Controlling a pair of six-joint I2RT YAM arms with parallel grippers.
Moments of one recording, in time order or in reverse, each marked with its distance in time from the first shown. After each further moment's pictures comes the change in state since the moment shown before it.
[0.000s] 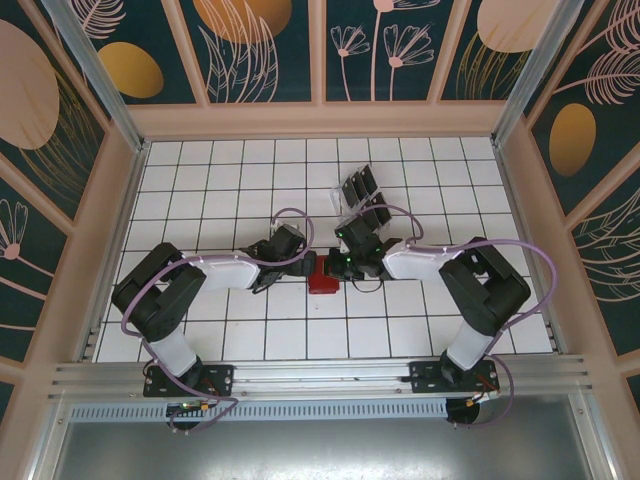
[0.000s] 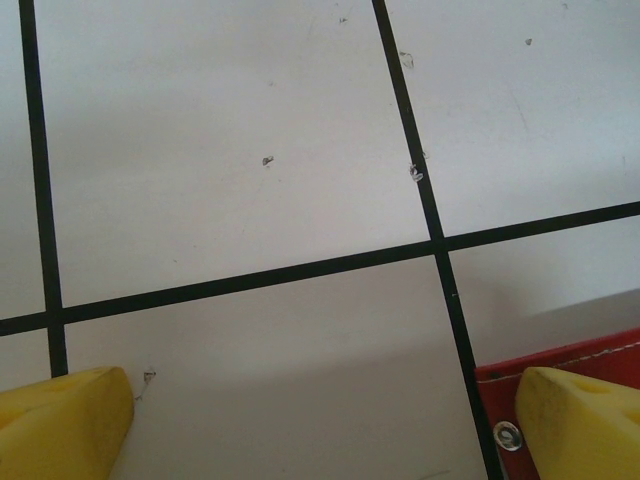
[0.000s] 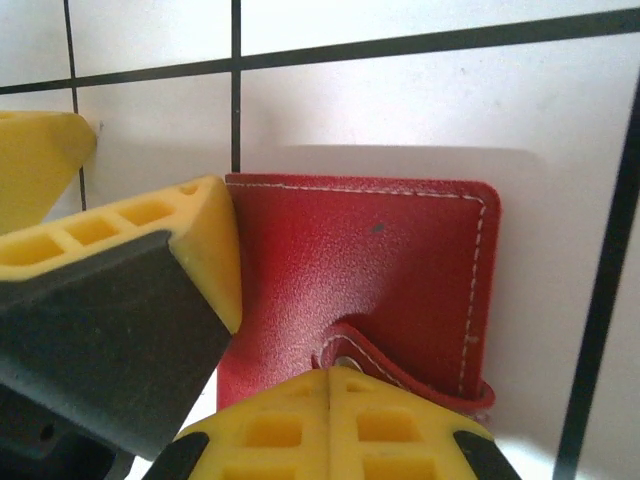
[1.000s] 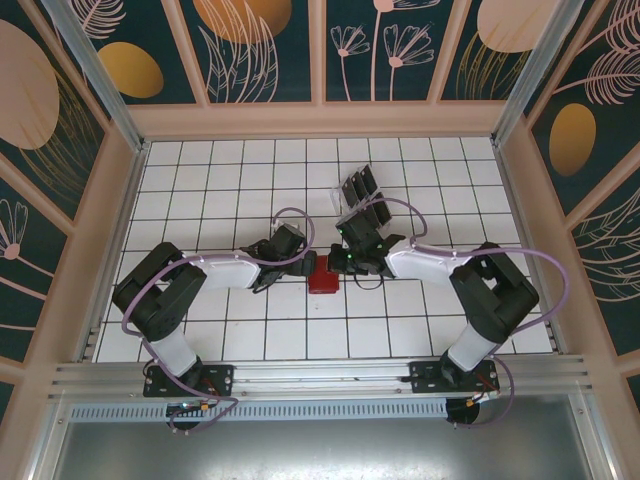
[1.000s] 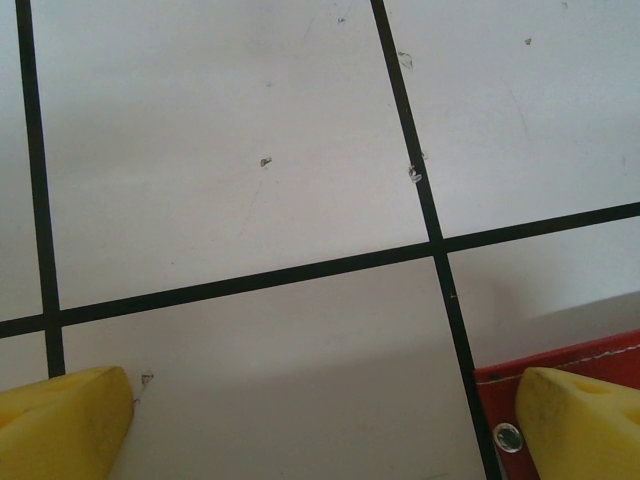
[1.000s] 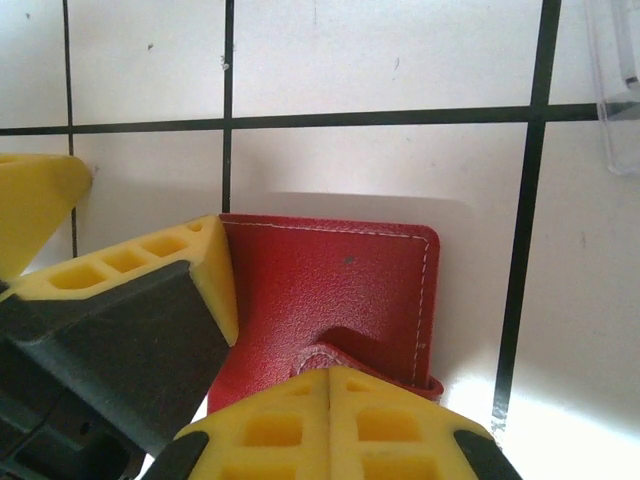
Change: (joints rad) left arm 0.000 0.003 0.006 -0.006 0.000 0.000; right arm 0.013 -0.041 0.041 -0.087 0.124 -0.023
